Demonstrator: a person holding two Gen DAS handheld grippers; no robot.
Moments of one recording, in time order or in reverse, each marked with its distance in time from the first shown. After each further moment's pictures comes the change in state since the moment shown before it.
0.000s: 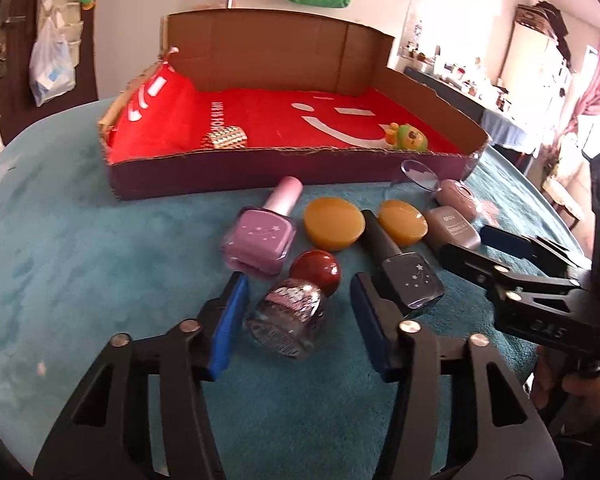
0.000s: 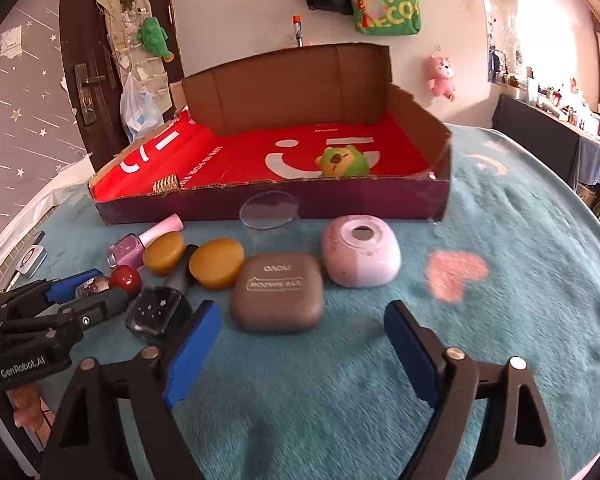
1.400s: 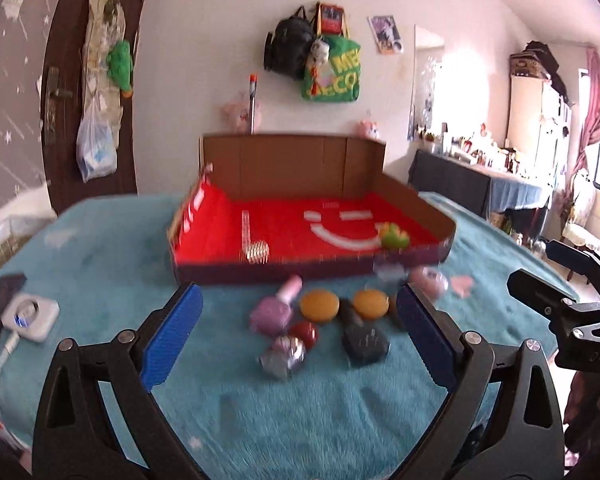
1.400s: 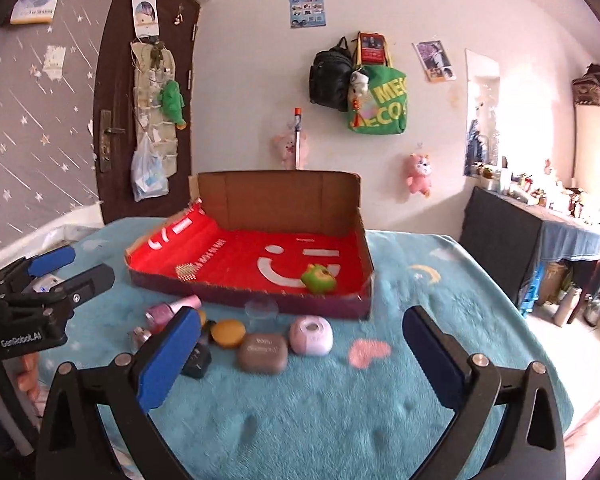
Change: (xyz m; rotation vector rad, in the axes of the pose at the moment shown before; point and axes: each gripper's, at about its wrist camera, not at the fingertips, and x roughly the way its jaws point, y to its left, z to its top) left arm -0.087 -0.028 -0.011 0.010 -0.350 0.131; right arm -0.118 0.005 0.001 -0.107 -0.326 -0.114
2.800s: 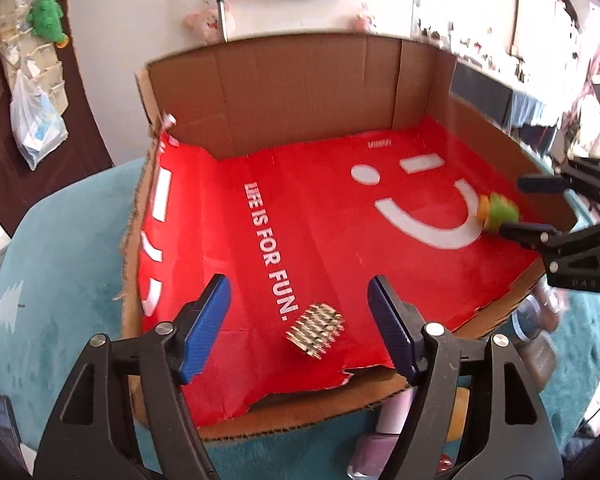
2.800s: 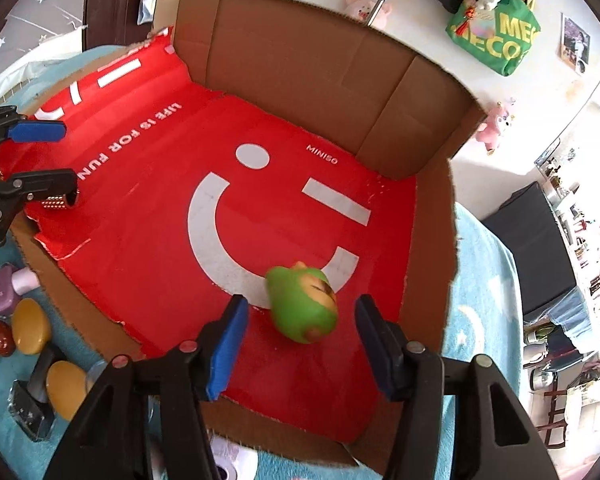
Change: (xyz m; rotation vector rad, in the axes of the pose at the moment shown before) left arm 0.190 0.054 0.088 0.123 0.382 -0.046; right arm 0.238 -0.003 0.068 -0.399 0.545 0.048
